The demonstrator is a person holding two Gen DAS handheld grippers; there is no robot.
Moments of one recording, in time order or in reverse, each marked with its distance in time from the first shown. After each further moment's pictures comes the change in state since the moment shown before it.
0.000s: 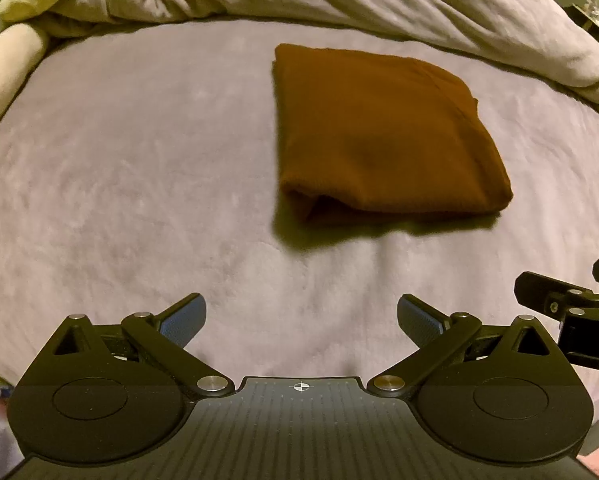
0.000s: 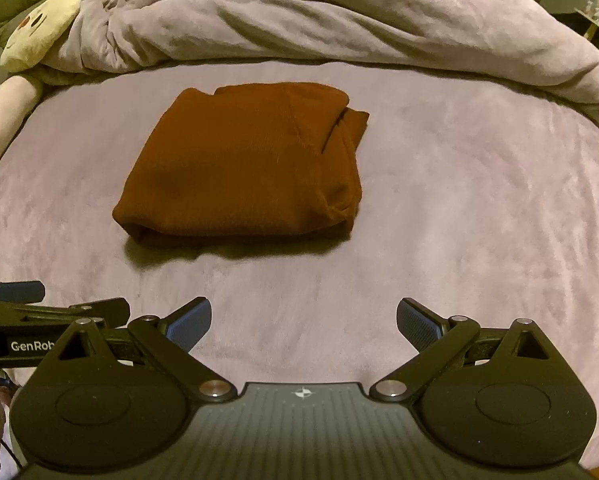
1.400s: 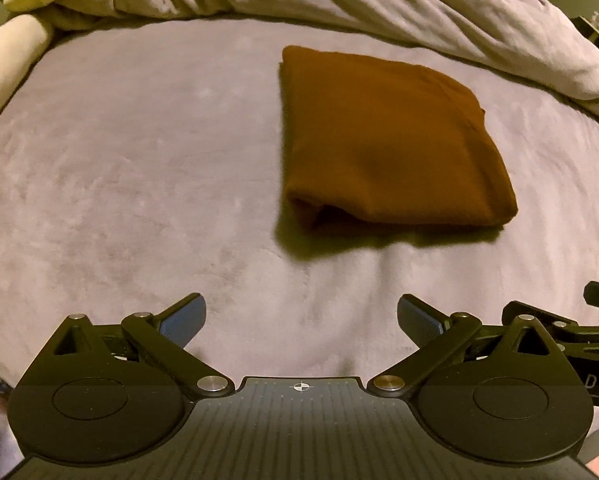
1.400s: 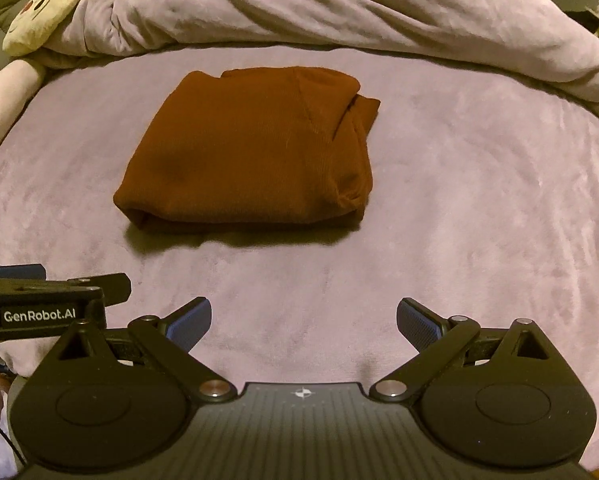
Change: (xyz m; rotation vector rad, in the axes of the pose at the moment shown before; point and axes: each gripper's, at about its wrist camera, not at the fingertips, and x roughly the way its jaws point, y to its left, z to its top) left arm 0.005 0.005 0.006 -0.025 -0.005 -0.003; right arm 0.010 0.006 0.001 -0.028 0.042 0.005
